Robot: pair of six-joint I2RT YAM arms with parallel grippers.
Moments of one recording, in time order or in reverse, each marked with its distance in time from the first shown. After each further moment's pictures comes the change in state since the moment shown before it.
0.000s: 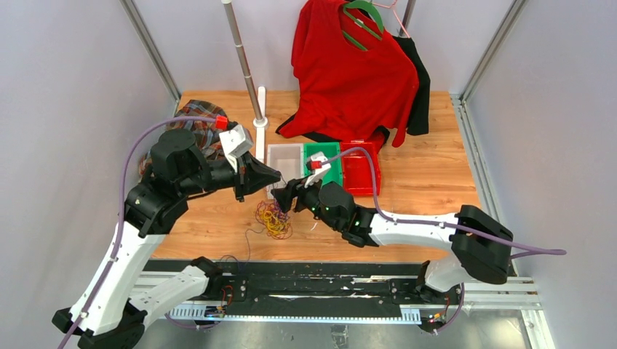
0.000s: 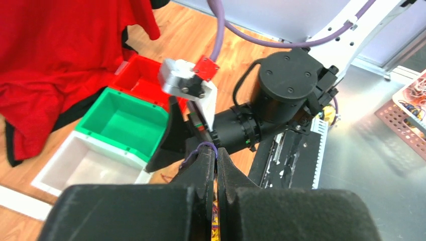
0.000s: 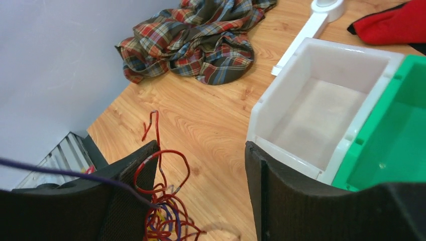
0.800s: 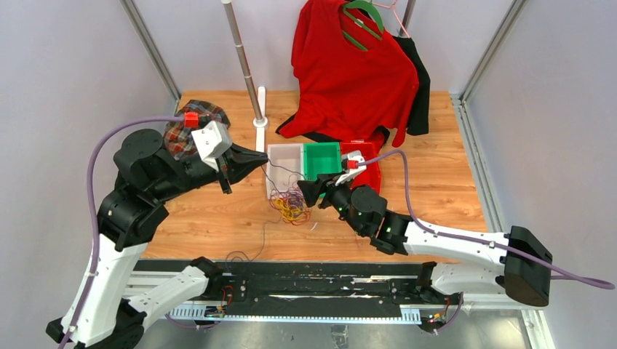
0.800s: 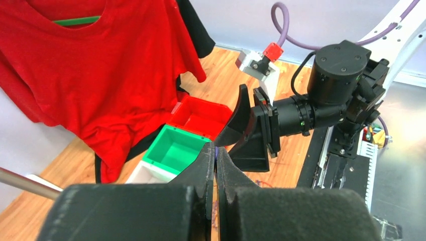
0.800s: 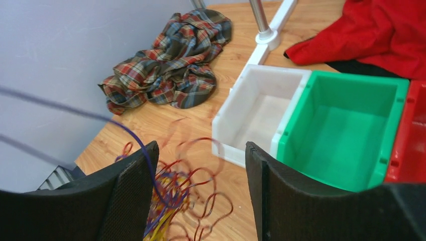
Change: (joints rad) left arm 0.000 0.010 0.189 -0.021 -0.114 0.124; right arm -0.007 -0.309 -0.165 -0.068 0.192 0.006
